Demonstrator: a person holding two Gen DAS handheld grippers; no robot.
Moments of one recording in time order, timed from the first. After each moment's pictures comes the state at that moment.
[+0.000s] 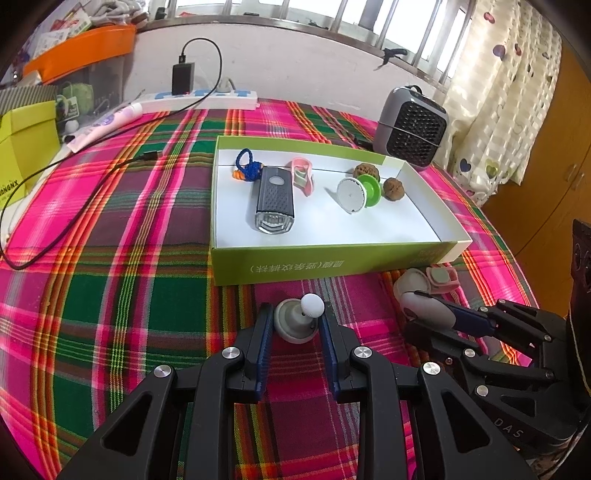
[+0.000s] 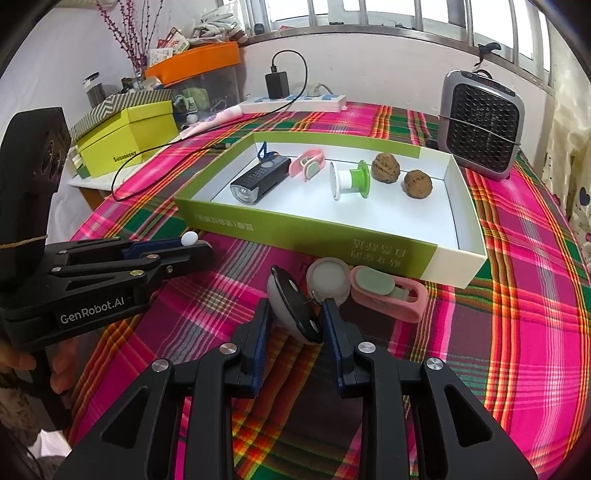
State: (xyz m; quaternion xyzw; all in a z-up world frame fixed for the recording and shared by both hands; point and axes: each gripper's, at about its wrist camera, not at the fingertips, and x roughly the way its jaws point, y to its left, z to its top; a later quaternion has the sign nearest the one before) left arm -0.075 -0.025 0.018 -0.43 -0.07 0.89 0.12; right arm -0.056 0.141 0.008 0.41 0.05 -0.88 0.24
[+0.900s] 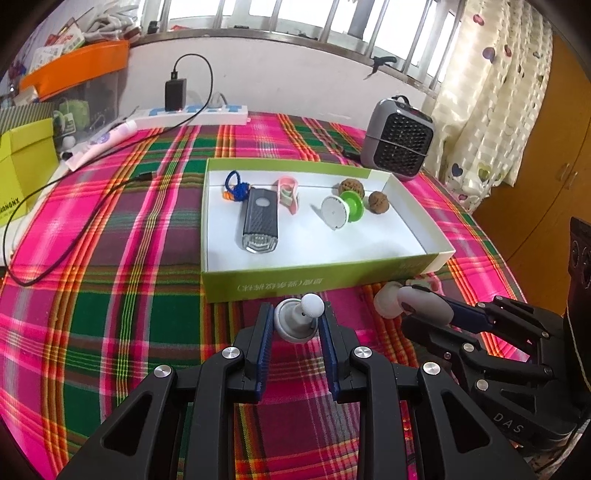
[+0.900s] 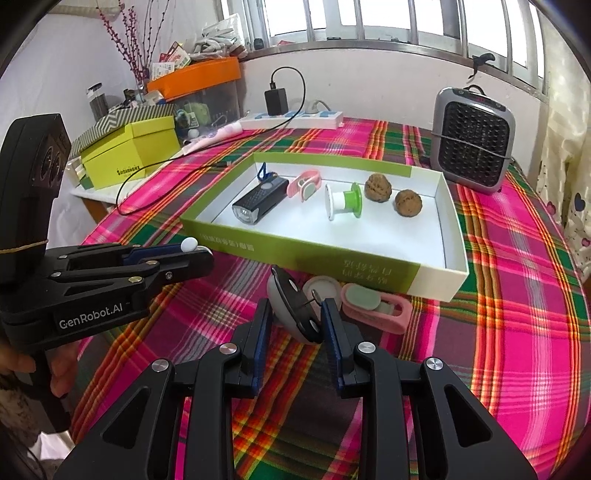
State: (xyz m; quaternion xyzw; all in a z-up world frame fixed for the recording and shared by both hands) left arm -0.071 -0.018 0.036 -0.41 -0.06 0.90 0.12; right arm -0.054 0.148 0.026 0.39 0.04 -0.89 0.24
